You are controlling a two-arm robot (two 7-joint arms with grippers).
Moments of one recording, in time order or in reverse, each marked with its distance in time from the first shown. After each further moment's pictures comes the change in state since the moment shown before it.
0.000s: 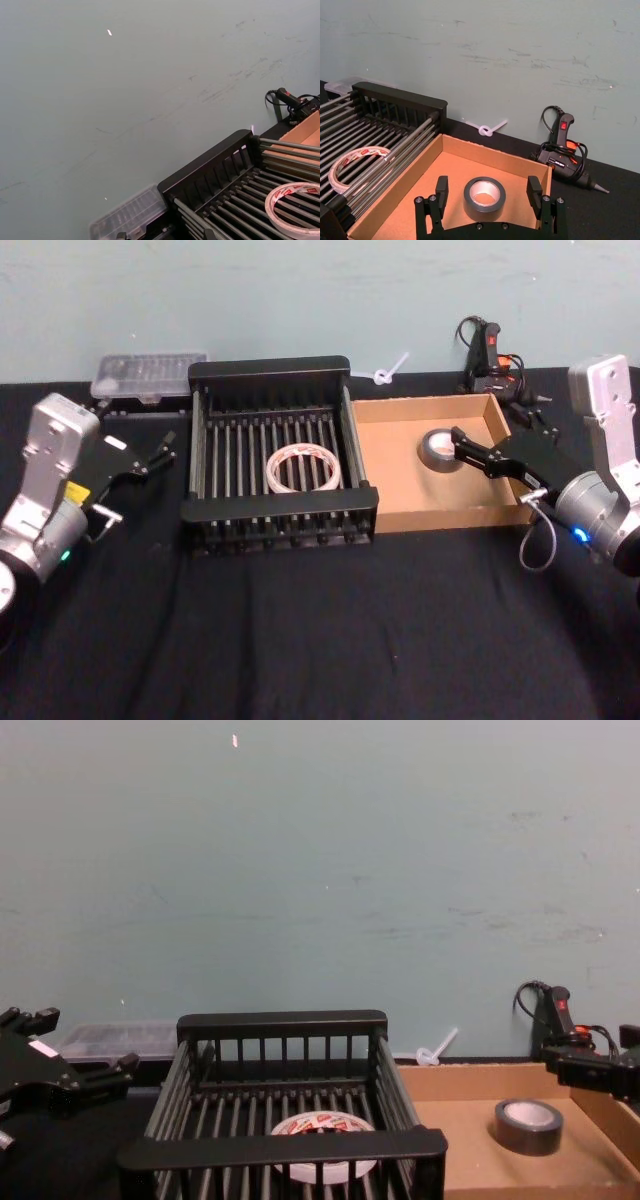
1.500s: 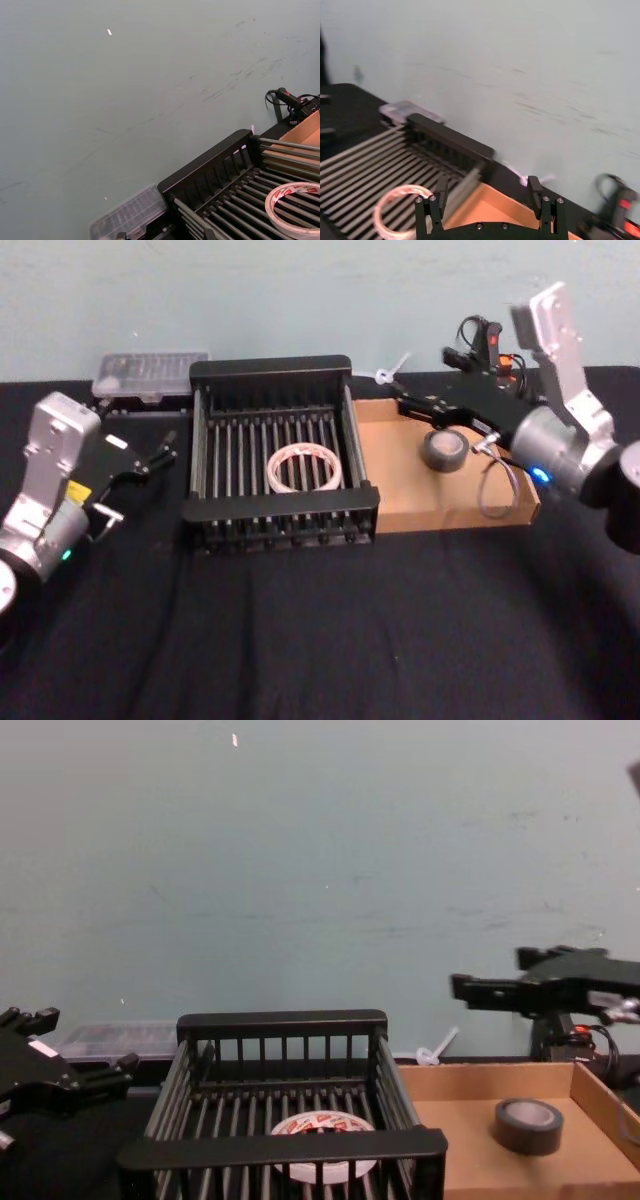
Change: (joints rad) left arm 0.000 0.000 0.000 0.000 0.000 0.000 0.000; right arm 0.206 0.006 -0.141 0.060 0.029 0.015 0.120
